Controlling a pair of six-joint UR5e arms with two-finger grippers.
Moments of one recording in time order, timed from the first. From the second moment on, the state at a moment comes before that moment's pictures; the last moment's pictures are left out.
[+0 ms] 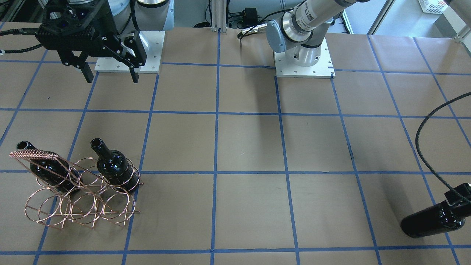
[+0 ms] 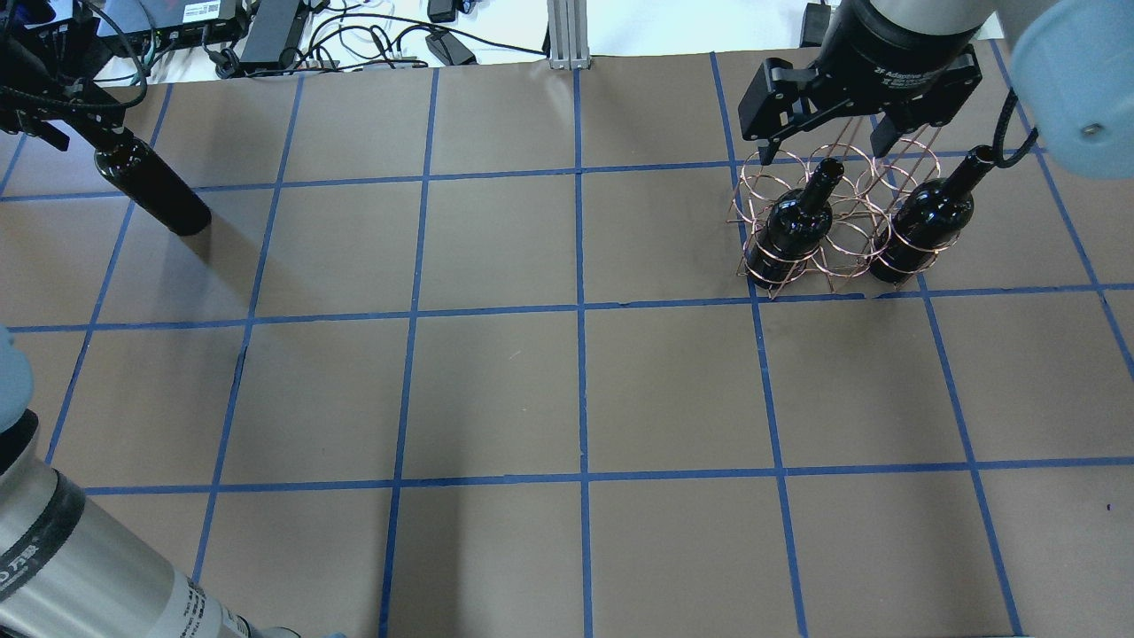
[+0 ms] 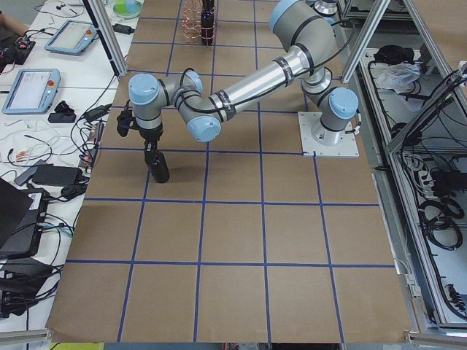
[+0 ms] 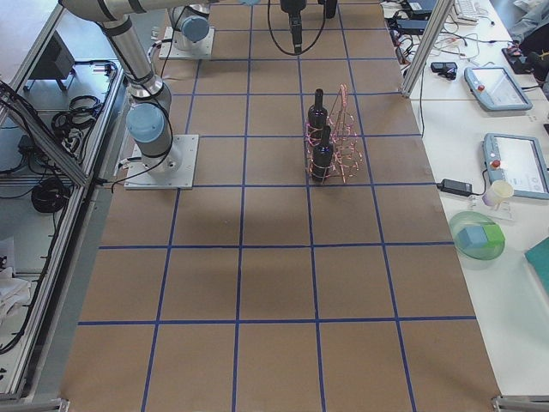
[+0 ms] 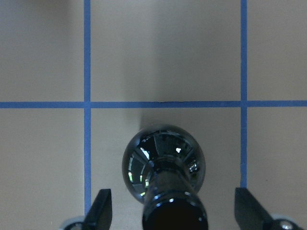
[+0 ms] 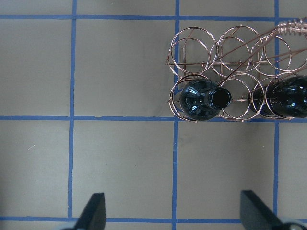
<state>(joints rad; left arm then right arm) -1.05 -2.13 -1.20 -1.26 1.48 0.51 1.64 -1.62 1.52 -1.63 -1.58 0.04</state>
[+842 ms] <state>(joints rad) -1.05 -2.12 -1.21 -1.25 1.47 0.51 1.64 -1.62 1.52 -1.63 -1.58 0.04</state>
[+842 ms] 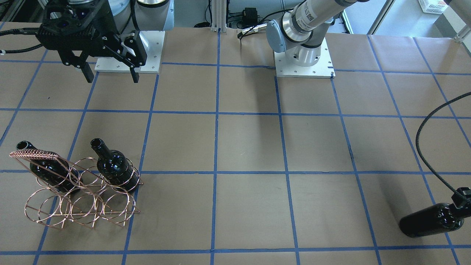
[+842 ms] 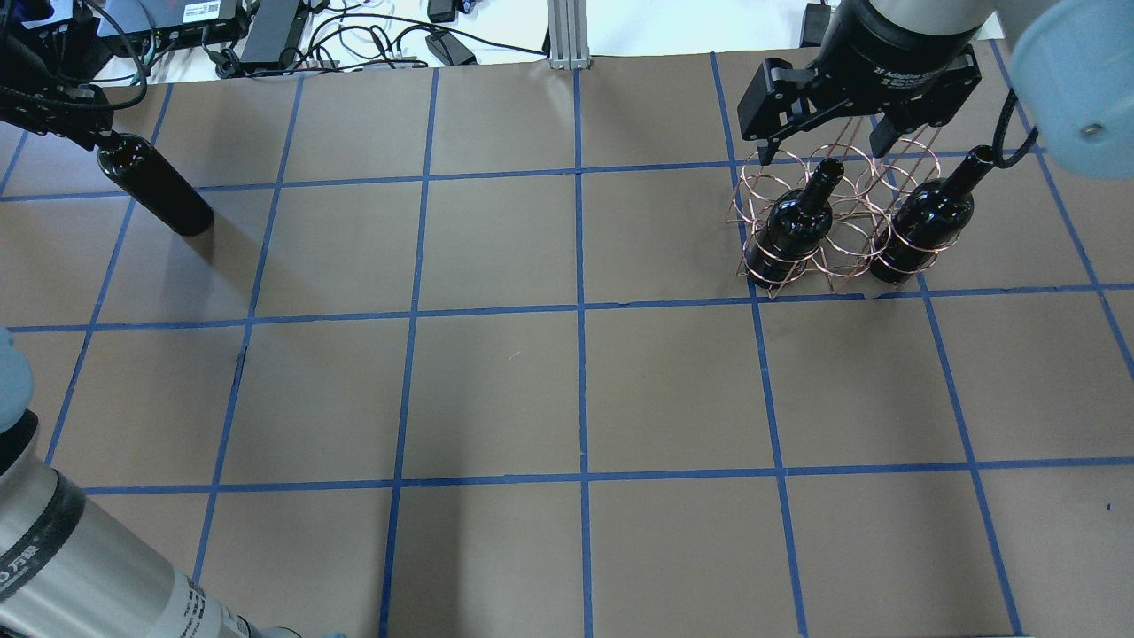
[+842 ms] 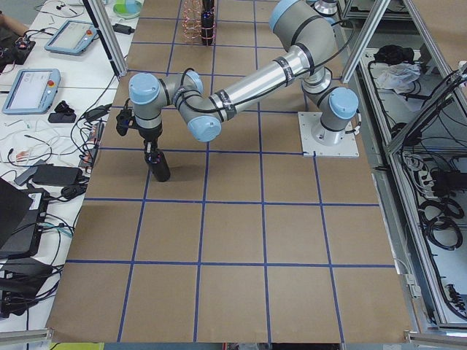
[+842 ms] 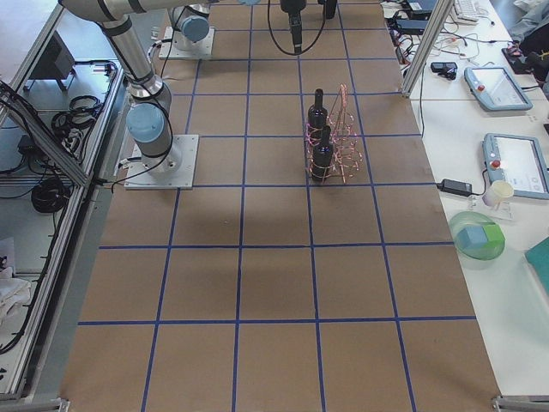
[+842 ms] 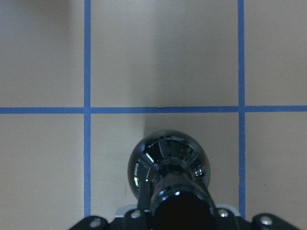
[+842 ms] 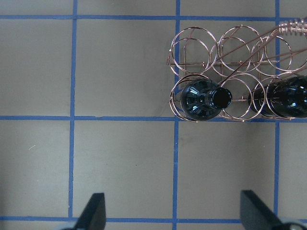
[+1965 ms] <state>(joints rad) -1.25 -1.95 -1.34 -1.26 1.47 0.22 1.64 -1.62 1.52 -1.63 -1.58 0.04</state>
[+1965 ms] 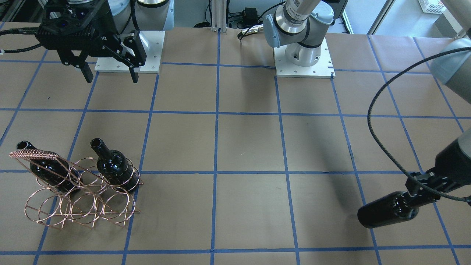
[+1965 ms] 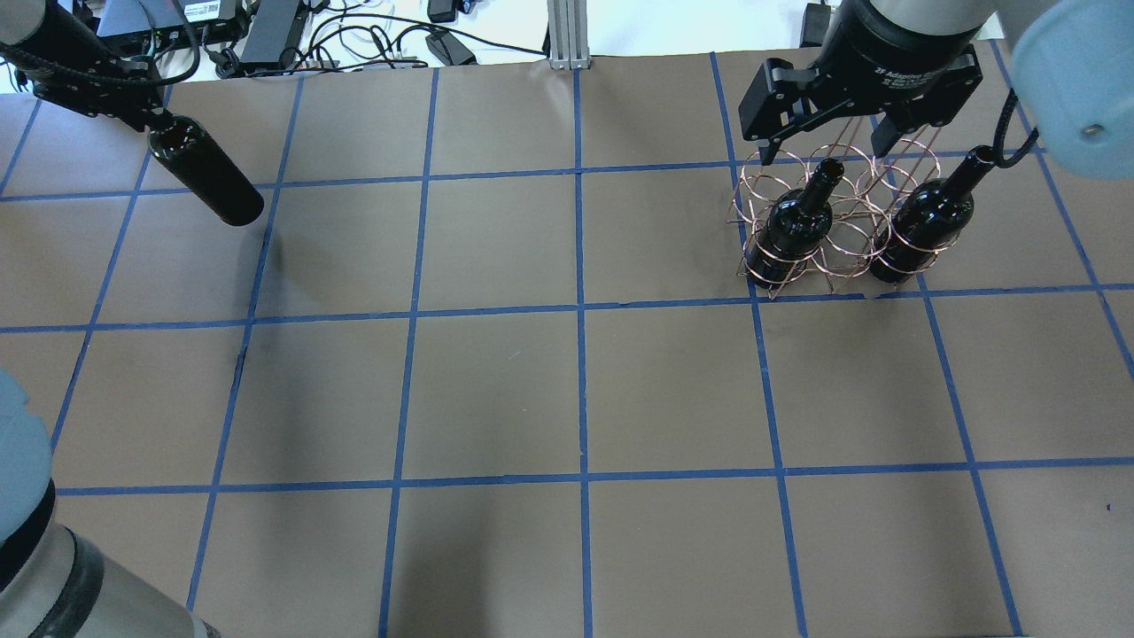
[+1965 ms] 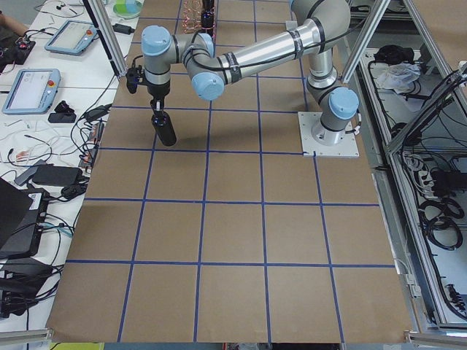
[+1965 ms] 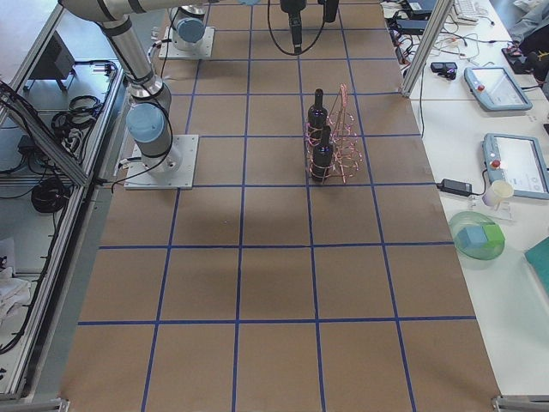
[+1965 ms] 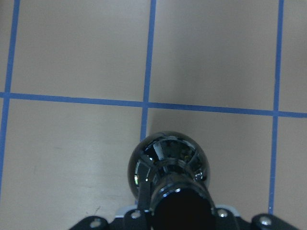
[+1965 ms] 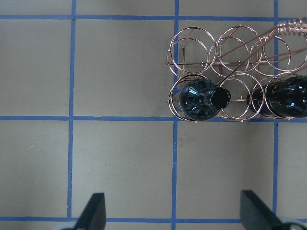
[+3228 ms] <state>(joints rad) -1.72 -1.79 -1.63 -1.06 1.56 -0.24 1.64 -1.62 1.52 -1.63 -1.58 0.04</state>
